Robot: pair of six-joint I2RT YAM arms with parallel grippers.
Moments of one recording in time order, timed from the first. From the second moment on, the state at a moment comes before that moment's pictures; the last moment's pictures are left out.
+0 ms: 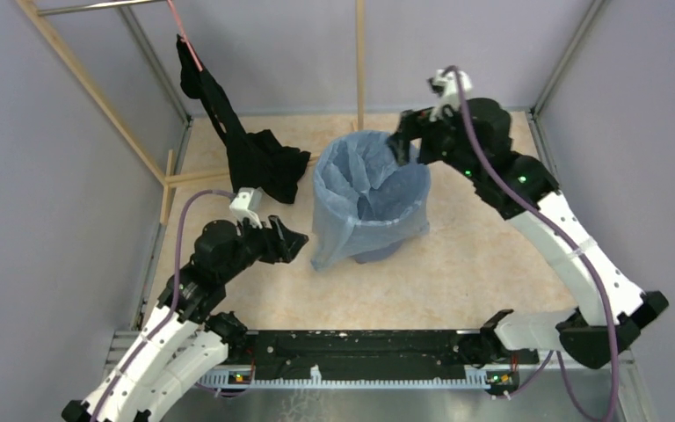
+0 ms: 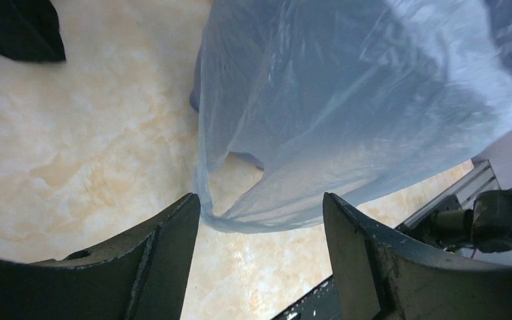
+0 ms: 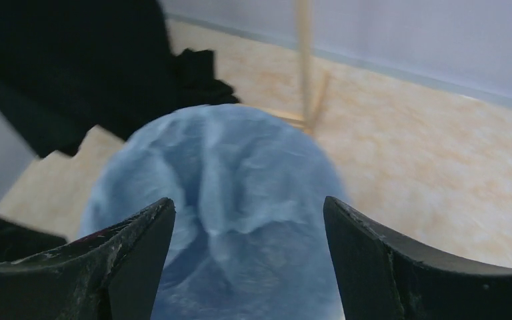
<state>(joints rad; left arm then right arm) -0.53 0.58 0.65 -0.44 0.14 -0.52 0.55 1.22 1.52 -0.58 0.10 0.21</state>
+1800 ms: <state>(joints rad) -0.54 0.90 0.45 -0.13 0.32 -0.61 0.78 1.66 1.32 -0.53 0.03 0.21</state>
